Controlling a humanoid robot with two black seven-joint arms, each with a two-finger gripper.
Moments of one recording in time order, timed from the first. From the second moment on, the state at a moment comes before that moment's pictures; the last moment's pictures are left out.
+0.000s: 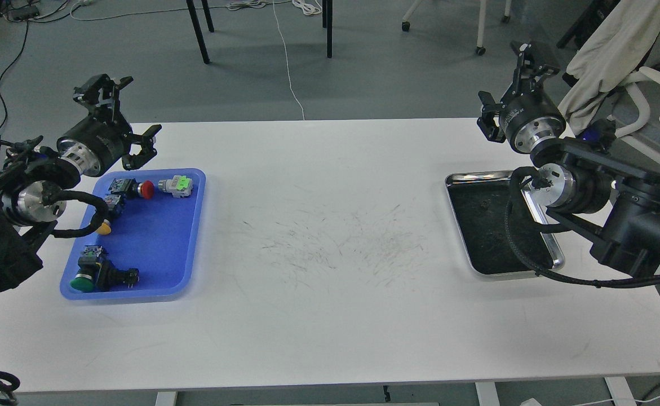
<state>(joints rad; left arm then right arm) -0.86 0.43 -0.50 -0.49 -0.08 -0.42 -0.16 1.02 -0.45 0.18 0.97 0.31 -0.21 0.49</state>
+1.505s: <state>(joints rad) -0.88 0.44 -0.49 -0.49 -0.08 -0.43 -0.17 1.03 -0.46 0.18 0.97 0.31 -0.21 0.49</state>
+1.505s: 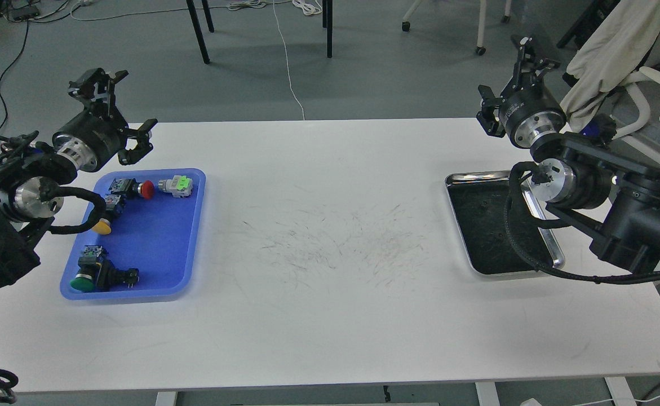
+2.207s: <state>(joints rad) -0.88 0.44 -0.49 -0.49 -0.07 -0.42 -0.16 1.03 -0.47 0.18 0.97 0.32 -0.21 0.49</state>
